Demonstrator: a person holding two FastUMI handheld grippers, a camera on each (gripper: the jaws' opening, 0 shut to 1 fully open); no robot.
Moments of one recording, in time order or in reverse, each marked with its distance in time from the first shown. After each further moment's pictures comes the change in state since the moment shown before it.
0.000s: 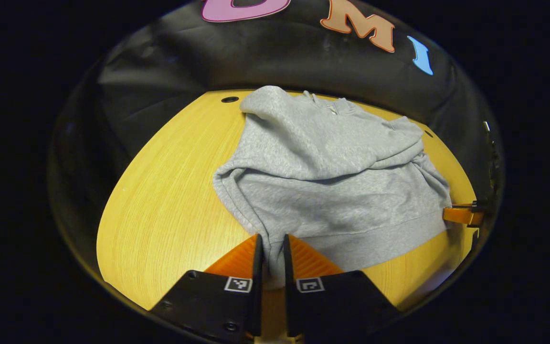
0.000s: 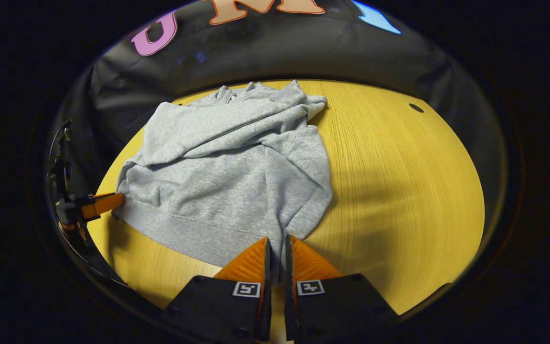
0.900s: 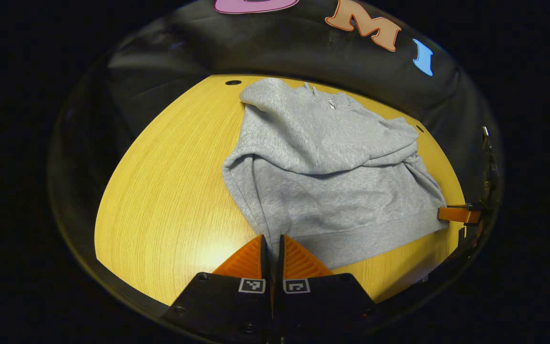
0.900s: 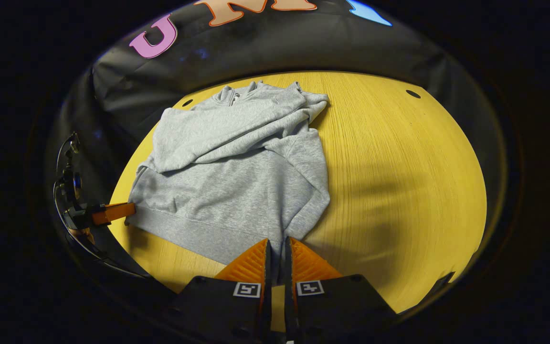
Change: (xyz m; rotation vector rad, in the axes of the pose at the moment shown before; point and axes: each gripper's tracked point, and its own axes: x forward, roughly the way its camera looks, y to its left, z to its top) left arm -0.019 -0.006 -0.003 -0.055 0.098 -0.037; right arm -0.028 0.004 0.015 0.023 0.067 0.077
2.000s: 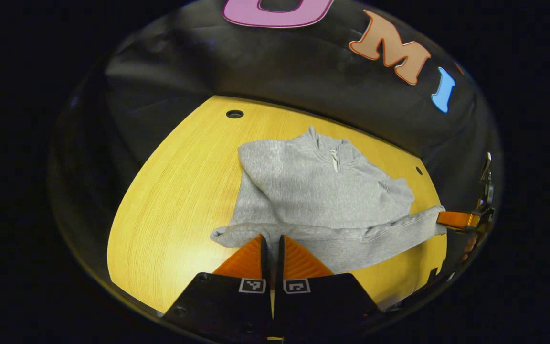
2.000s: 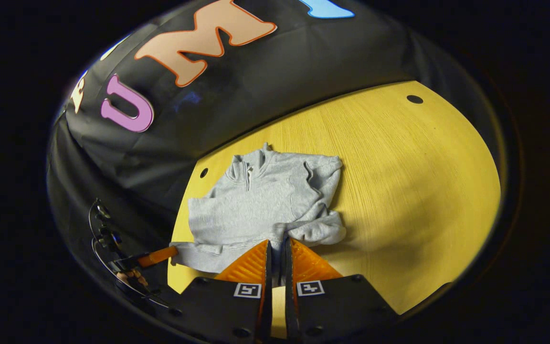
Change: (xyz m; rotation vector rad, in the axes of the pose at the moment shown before) left arm 0.005 -0.002 0.131 -0.127 -0.060 -0.042; right arm -0.013 0.023 0.169 0.350 -0.139 0.180
